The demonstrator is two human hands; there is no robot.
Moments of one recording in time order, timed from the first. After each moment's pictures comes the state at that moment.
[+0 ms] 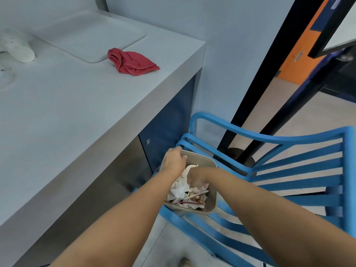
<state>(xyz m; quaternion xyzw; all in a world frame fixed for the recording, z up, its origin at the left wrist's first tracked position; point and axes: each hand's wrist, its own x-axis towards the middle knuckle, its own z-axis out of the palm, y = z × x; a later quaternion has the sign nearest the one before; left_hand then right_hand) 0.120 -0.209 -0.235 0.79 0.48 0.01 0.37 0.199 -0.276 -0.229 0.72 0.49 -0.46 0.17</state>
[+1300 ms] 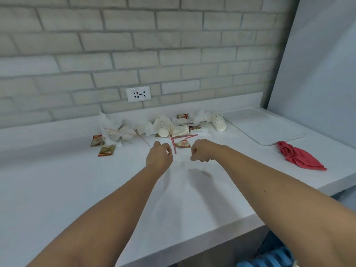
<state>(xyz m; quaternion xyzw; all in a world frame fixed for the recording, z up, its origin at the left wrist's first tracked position) -0.307 -0.079 -0.011 0.64 0.72 0.25 0.09 -0.148 -0.076 0.049 0.58 0.78 -0.21 0.03</state>
